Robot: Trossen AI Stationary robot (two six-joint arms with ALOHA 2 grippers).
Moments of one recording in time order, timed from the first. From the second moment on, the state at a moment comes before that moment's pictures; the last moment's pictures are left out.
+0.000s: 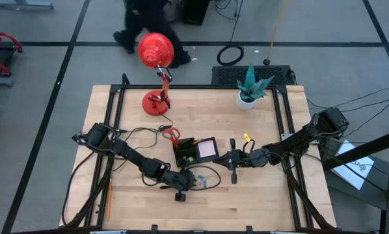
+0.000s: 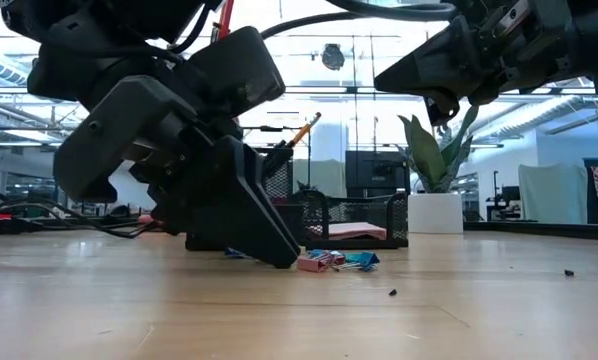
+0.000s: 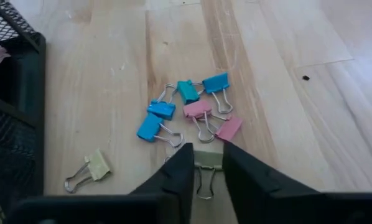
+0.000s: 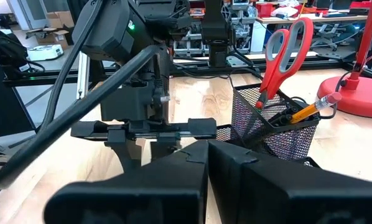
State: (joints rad) left arm -0.42 1.99 0.94 0.23 -0.21 -0.20; right arm 0.39 1.50 0.42 0.90 0.39 0.15
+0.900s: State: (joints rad) left arm -0.47 1.64 0.94 -0.03 -0.47 -0.04; right arm 0.39 1.50 0.42 0.90 0.39 0.15
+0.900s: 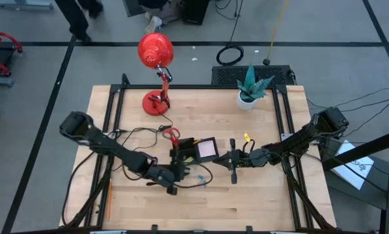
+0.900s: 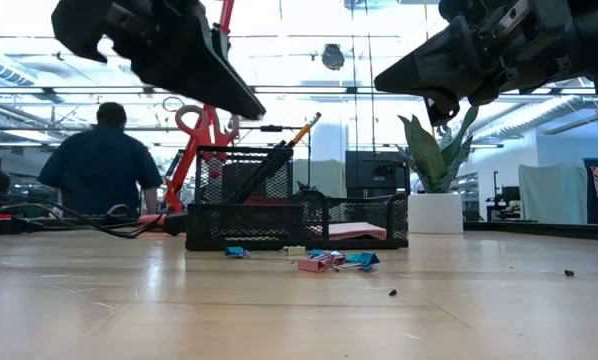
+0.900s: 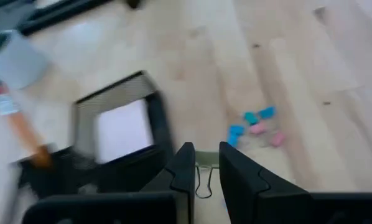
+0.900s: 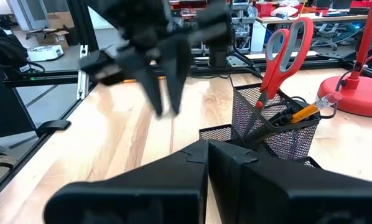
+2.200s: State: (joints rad) left arm -0.38 1.80 0.94 -0.19 -0.57 -0.18; right arm 0.39 1.50 0.42 0.89 0.39 0.17
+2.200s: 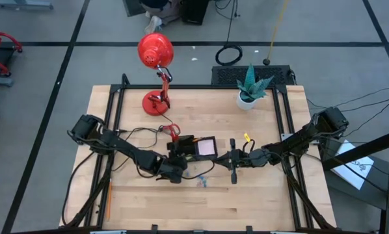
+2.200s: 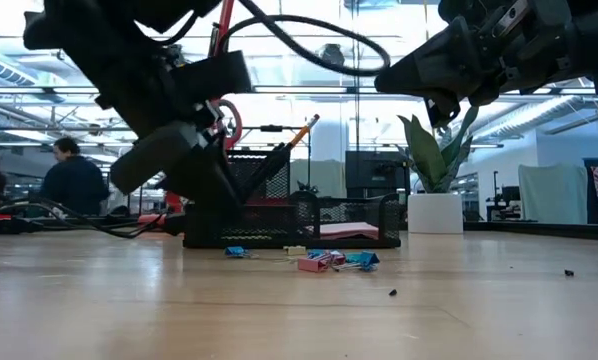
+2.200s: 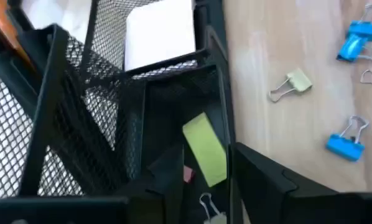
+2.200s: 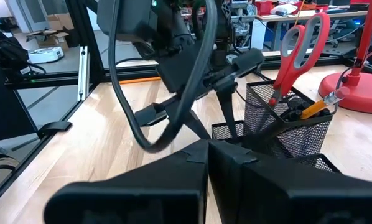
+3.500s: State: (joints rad) left arm -0.76 1.39 0.13 1.04 -0.63 0.06; right arm 0.46 1.62 0.50 0.85 0.34 0.24
